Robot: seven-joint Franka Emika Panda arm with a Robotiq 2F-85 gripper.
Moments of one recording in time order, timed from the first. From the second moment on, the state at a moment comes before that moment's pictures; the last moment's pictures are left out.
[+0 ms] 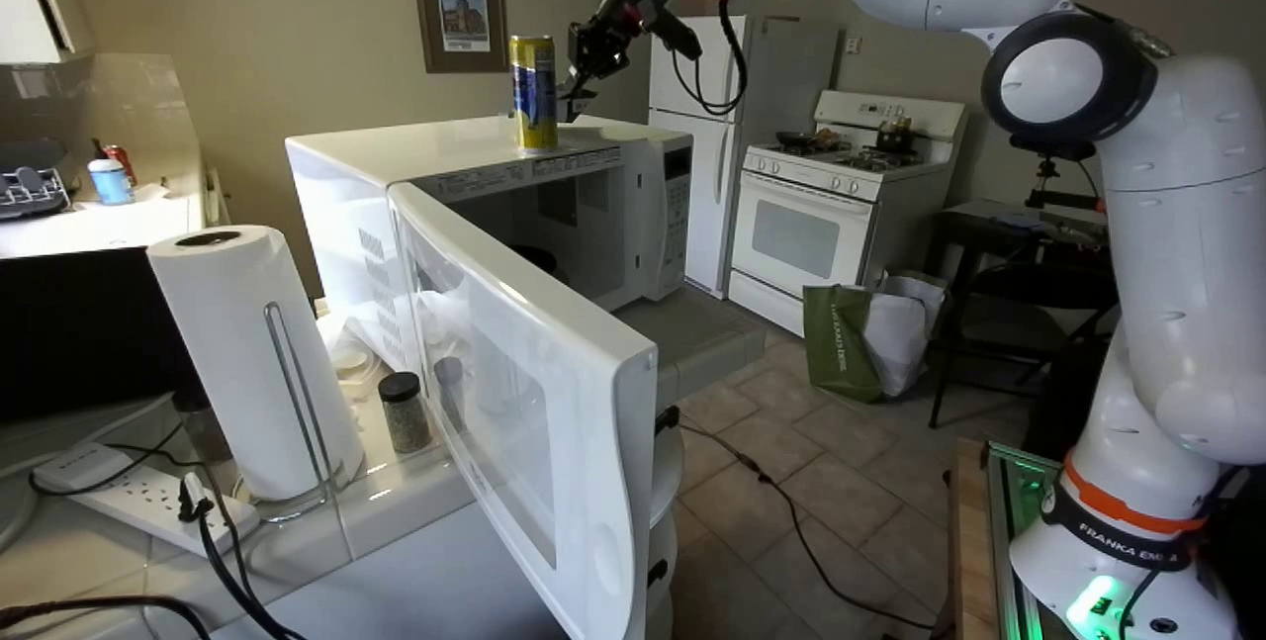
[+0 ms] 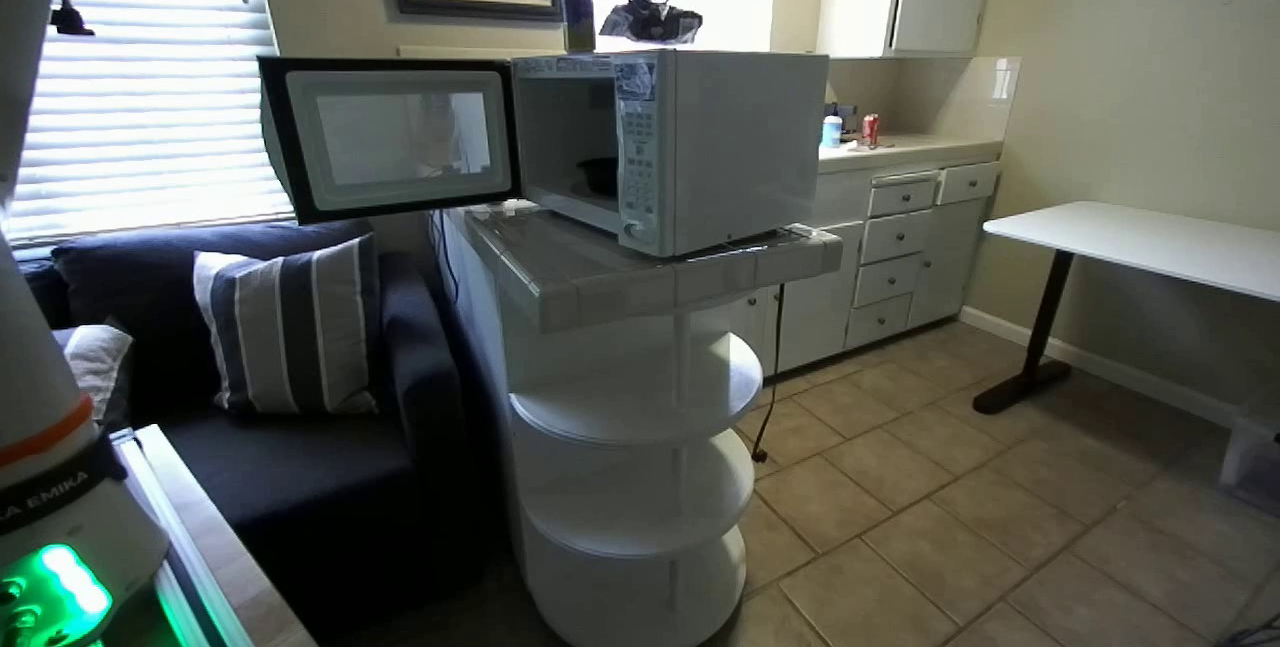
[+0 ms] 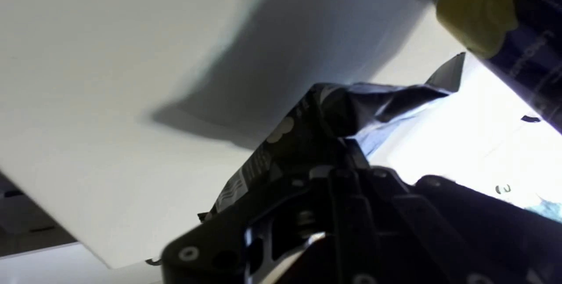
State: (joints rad) arm -0.07 0.37 -0.06 -1.08 0.30 2.06 0.04
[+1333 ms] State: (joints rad) arm -0.05 -0.38 -0.08 -2.01 0.31 1.67 -0.22
